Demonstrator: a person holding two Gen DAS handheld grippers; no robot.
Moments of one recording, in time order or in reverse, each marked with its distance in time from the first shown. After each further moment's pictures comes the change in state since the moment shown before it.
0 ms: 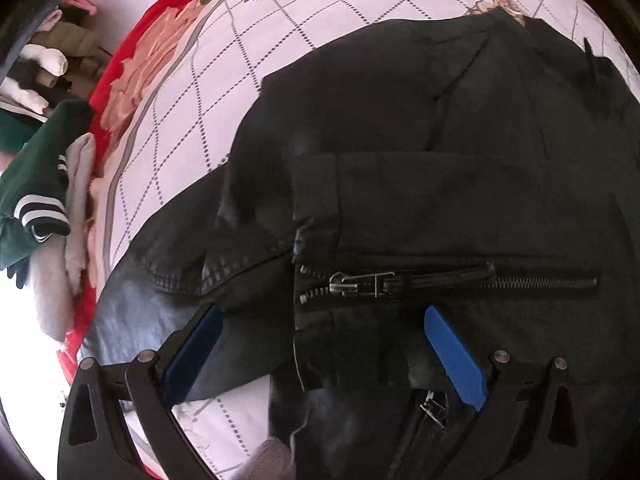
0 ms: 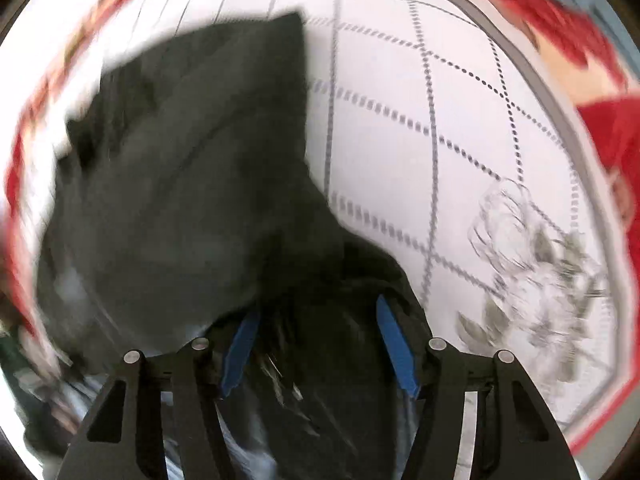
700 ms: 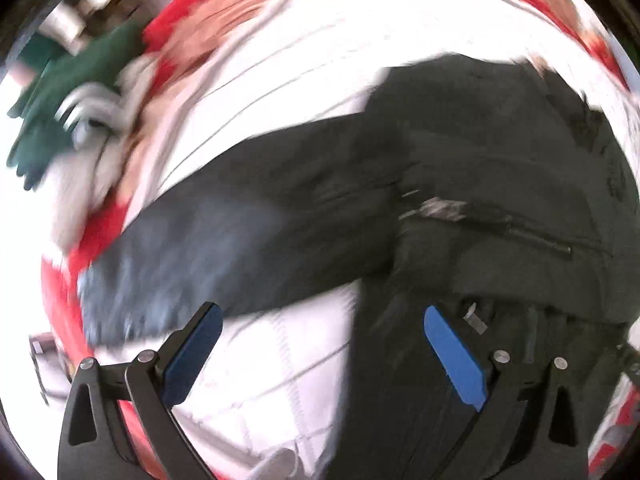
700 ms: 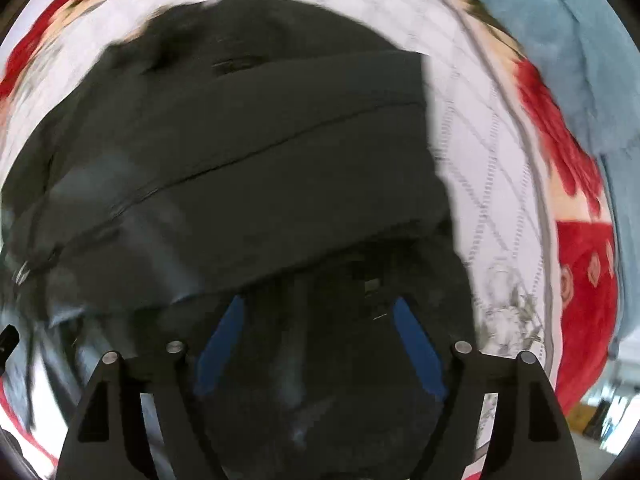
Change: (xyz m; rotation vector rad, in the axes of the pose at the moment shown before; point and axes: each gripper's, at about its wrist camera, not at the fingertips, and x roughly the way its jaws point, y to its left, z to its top) left arm -0.045 0.098 -0.060 -0.275 0.042 -0.088; right arm -0.023 0.048 -0.121 -0.480 -0.024 -0.302
